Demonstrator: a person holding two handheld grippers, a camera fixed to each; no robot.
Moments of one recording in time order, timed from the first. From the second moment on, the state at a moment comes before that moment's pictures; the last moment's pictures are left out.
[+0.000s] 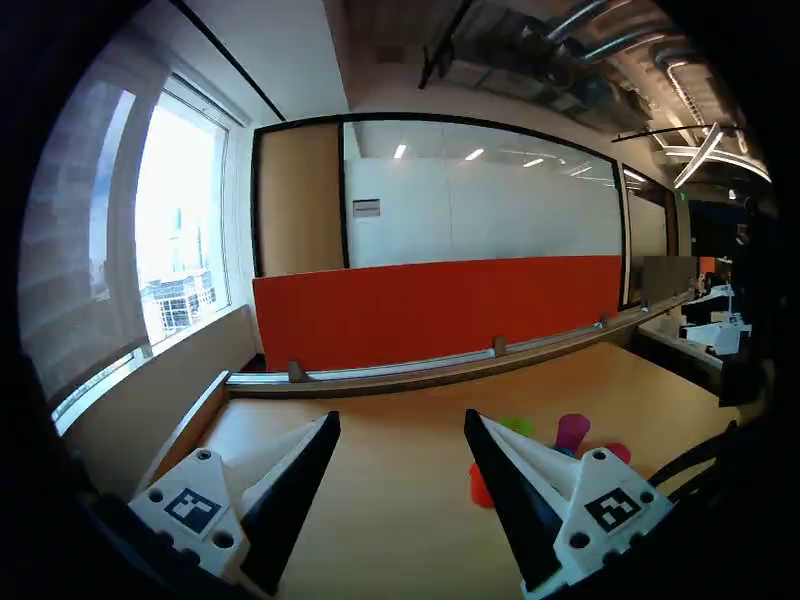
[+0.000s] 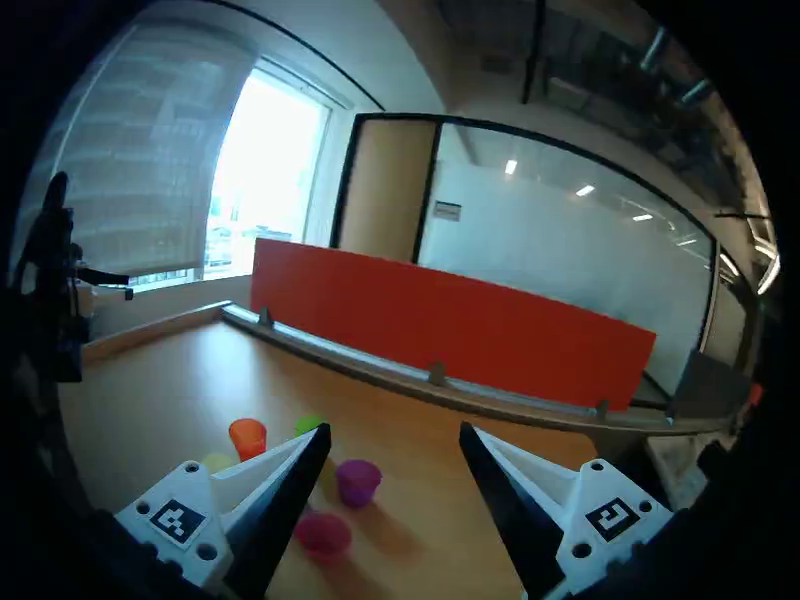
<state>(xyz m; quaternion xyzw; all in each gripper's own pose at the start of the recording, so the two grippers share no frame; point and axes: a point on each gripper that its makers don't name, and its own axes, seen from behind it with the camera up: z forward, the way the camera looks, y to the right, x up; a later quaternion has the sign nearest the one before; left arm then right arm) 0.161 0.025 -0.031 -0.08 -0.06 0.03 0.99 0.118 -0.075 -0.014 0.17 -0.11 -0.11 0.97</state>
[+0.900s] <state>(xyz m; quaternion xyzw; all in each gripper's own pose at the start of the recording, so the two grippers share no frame) 0.138 0.004 -0.035 -0.04 -0.08 0.02 1.00 0.040 -0.160 0.023 0.30 -0.20 -0.16 0.92</state>
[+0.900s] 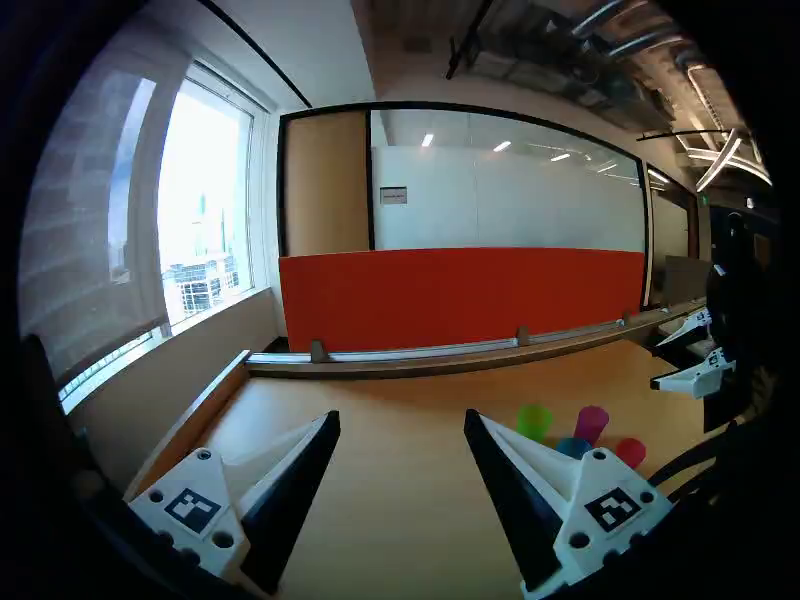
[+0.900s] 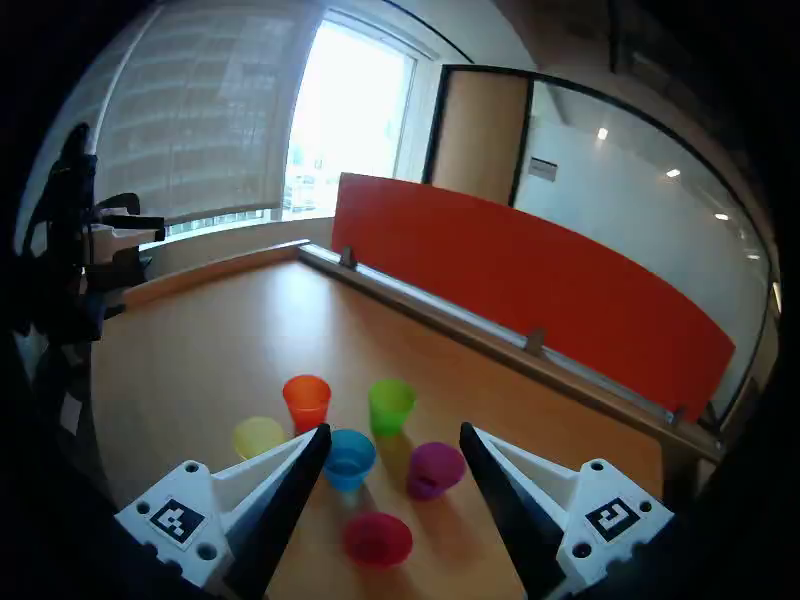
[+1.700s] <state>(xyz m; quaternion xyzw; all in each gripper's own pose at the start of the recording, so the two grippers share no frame) 0.119 -0.017 -0.047 0.00 -0.10 0.00 0.99 -0.068 -0.208 0.042 0.35 -0.28 -0.18 0.87</state>
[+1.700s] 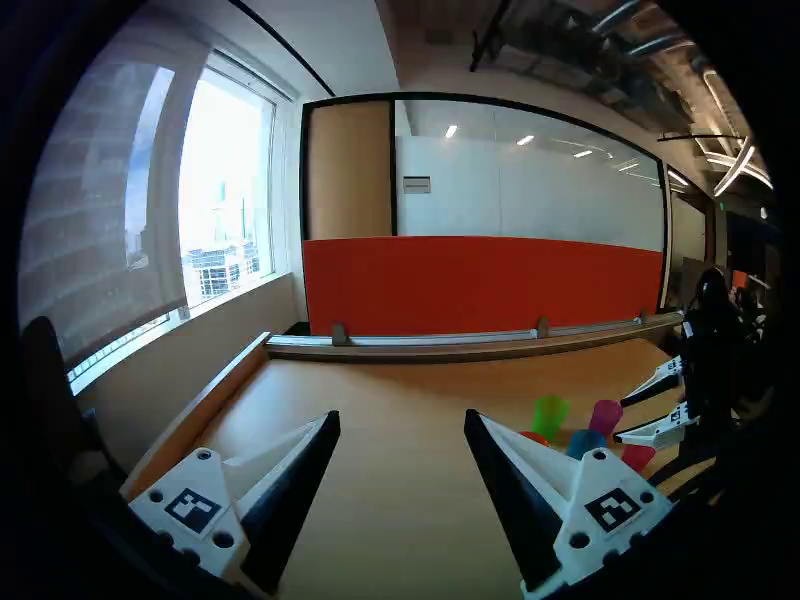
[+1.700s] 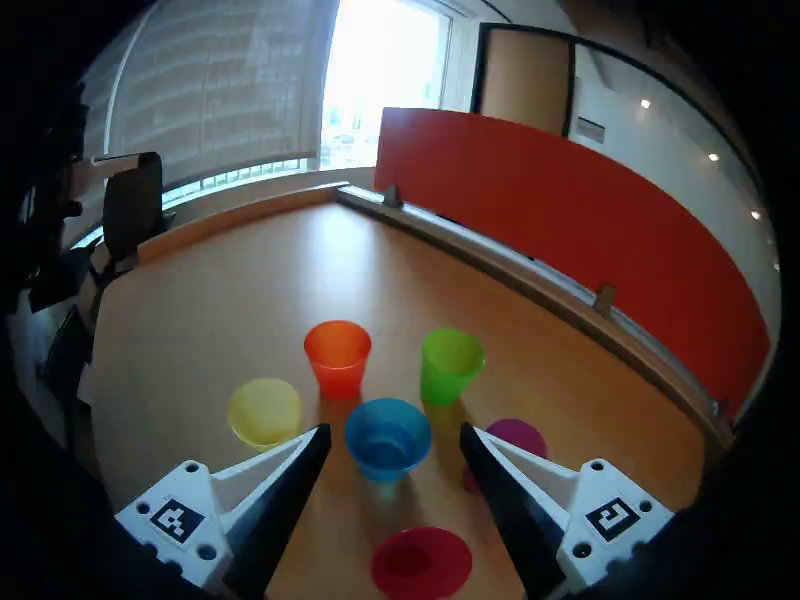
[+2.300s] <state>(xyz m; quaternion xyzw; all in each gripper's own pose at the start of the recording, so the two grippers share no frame) 0.099 -0.030 -0.048 0.02 -0.12 -0.01 0.99 -0.115 -0.214 0.045 0.34 -0.34 -0.19 0.85</state>
